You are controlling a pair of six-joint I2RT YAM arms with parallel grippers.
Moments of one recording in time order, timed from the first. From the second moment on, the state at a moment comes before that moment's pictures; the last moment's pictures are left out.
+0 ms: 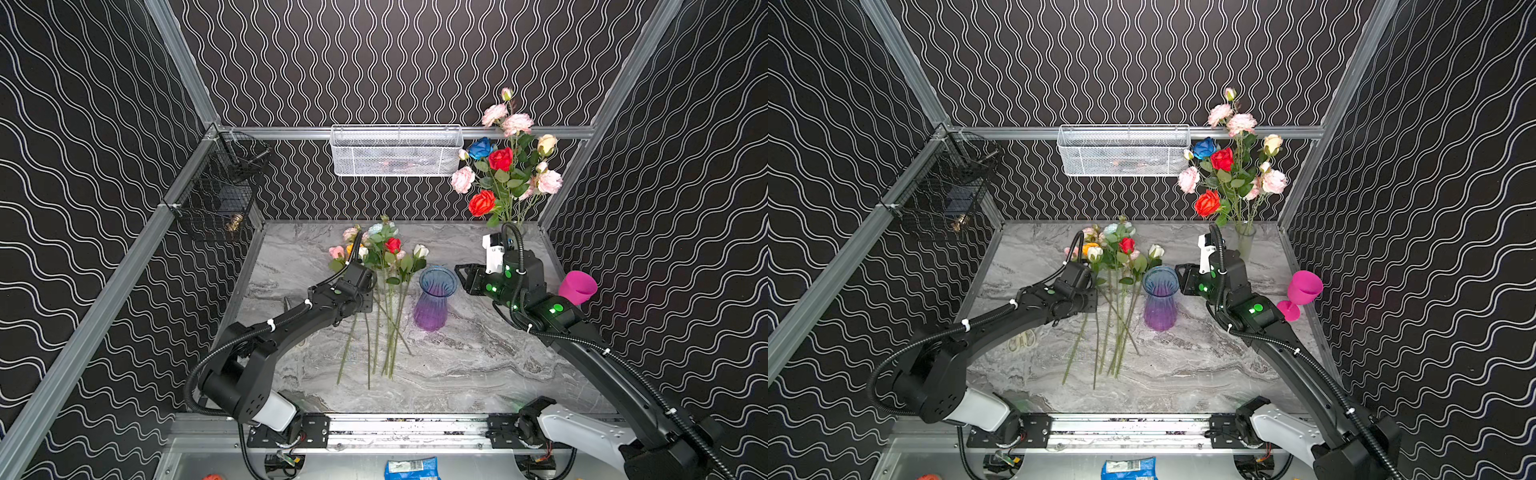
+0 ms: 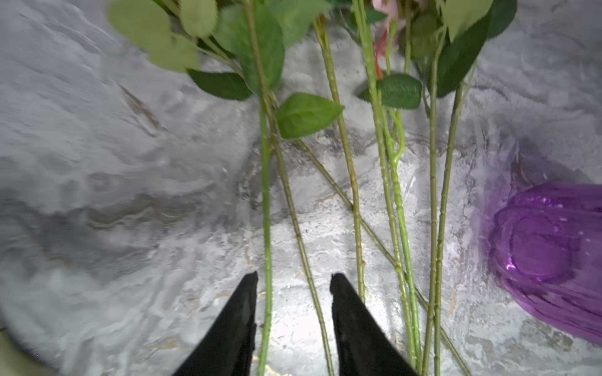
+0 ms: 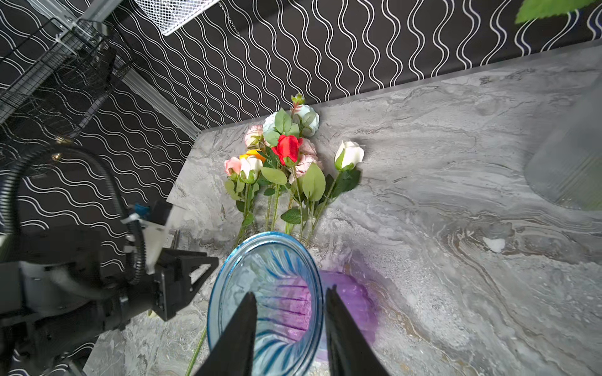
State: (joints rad) left arm -0.56 1.54 0.96 -0.42 -0.19 -0.43; right arm 0.49 1.07 1.00 -0.39 -0.07 0.50
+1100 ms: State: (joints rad) left arm -0.56 1.45 0.91 -0.28 -0.10 -0.52; right arm 0.49 1.04 1.02 -0.41 -0.05 0.47
